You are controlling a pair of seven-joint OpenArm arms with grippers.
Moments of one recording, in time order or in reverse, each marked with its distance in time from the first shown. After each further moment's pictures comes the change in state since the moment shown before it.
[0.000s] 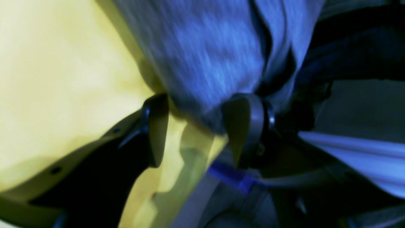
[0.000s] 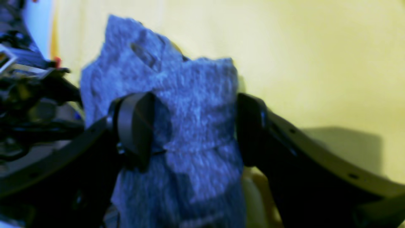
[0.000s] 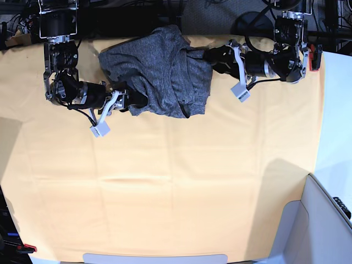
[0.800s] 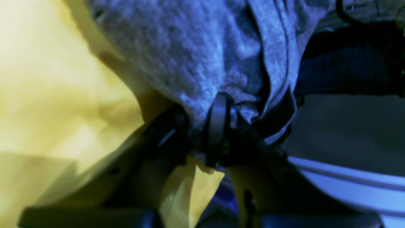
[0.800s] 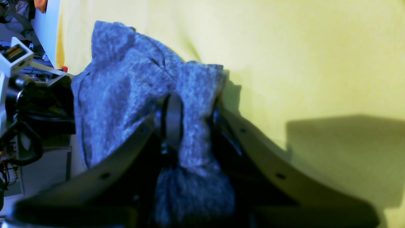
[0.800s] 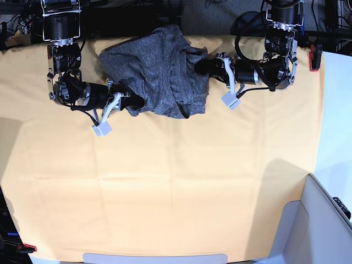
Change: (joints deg) left arm -5.9 2.2 4.4 -6.9 1.2 1.1 -0.4; right arm 1.0 -0.9 -0.1 -4.1 -0.9 0.2 0.4
